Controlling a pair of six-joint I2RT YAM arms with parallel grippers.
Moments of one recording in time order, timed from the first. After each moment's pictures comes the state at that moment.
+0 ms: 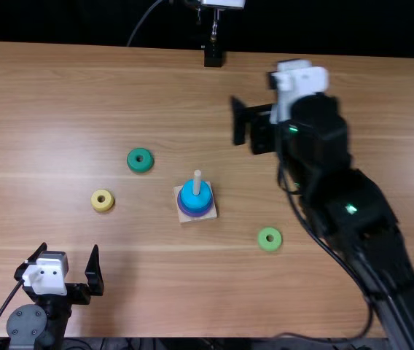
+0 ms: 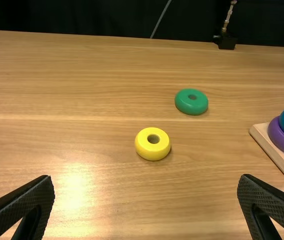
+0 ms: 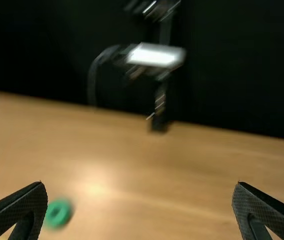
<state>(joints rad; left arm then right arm) -0.01 0.01 0.10 -0.37 0.06 -0.09 0.40 1.45 1.54 -0.43 0.16 0.10</state>
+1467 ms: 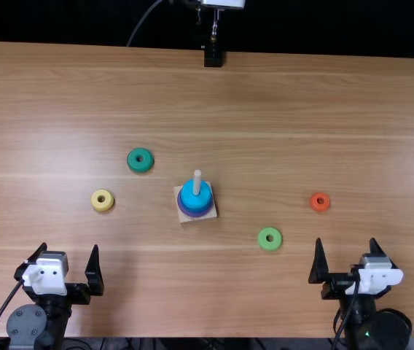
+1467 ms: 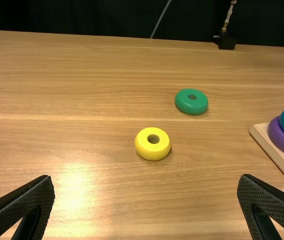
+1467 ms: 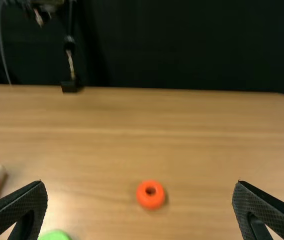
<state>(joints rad) -0.01 0.01 0.10 -0.37 0.06 -0.09 -0.02 0.08 0.19 -0.24 -0.02 -0.06</state>
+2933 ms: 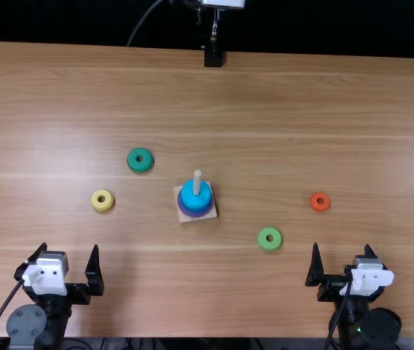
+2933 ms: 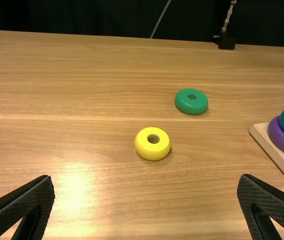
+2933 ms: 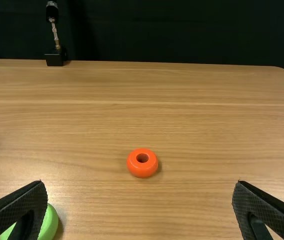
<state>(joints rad) -0.01 0.01 0.10 -0.37 0.06 -0.09 -0.04 0.01 0.09 -0.28 -0.01 -0.07</state>
